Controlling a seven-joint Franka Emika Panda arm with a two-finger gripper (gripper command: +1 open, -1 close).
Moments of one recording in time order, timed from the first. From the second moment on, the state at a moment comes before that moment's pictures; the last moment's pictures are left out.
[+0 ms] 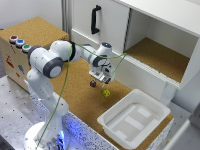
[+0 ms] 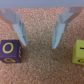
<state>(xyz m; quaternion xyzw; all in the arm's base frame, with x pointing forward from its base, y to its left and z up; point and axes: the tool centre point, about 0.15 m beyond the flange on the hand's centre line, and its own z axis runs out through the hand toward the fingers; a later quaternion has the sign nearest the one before) 0.422 -0.040 0.237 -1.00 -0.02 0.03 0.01</state>
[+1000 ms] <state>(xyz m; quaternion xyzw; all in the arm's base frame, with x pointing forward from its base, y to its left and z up) 0.418 -0.014 0.211 -1.00 0.02 0.05 0.00</state>
